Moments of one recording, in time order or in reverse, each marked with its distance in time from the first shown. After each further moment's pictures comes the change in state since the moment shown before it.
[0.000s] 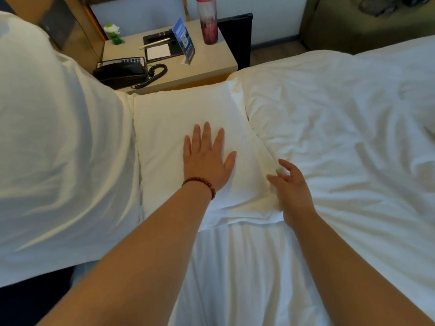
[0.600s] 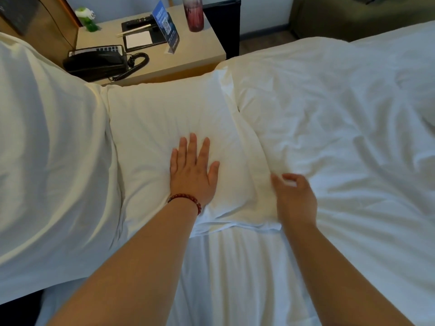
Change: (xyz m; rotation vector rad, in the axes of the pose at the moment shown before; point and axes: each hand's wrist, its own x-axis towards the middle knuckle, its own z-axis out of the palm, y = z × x) left_hand -0.009 -0.010 0.056 -0.048 0.026 -0.016; right_hand 0.000 0.013 -0.007 -0.350 0.242 0.003
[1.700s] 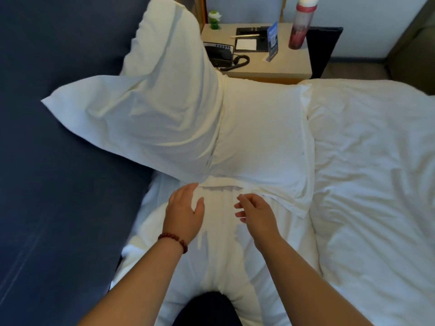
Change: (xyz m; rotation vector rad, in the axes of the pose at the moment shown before) left_hand -0.278 -0.061 -0.134 -0.628 0.105 -0.564; right_hand -0.209 -0.014 0.011 0.048 -0.713 -0.103
